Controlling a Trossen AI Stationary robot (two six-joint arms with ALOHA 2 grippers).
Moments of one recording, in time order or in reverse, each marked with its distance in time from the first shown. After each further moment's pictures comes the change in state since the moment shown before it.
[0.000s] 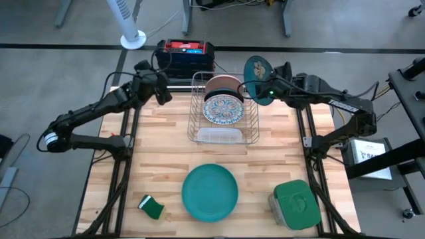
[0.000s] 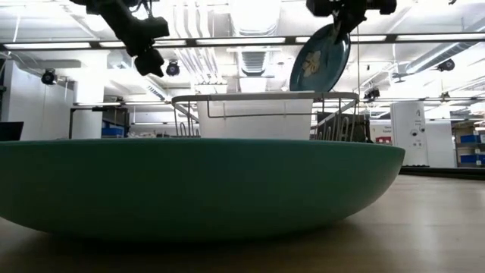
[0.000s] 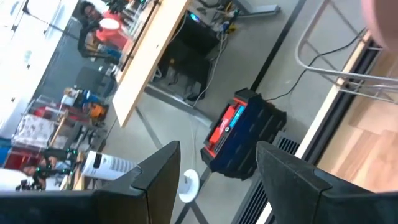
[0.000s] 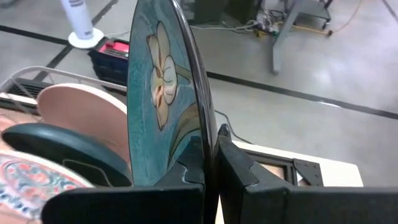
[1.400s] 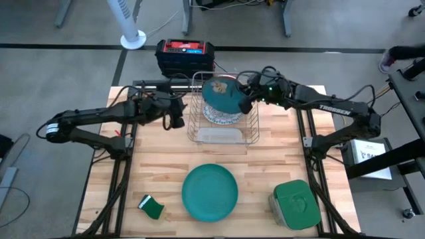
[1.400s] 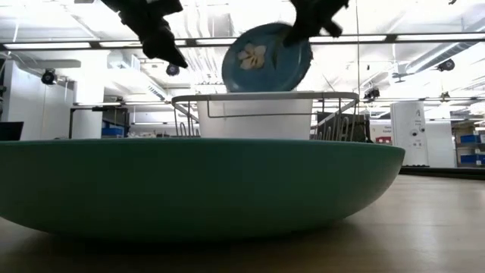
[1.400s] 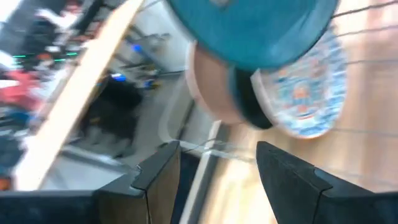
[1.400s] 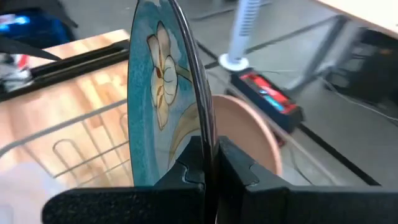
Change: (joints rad) left arm -0.360 0.029 0.000 -0.050 0.056 -0.183; right arm -0.041 -0.095 -0.276 0.760 -0.498 -0.726
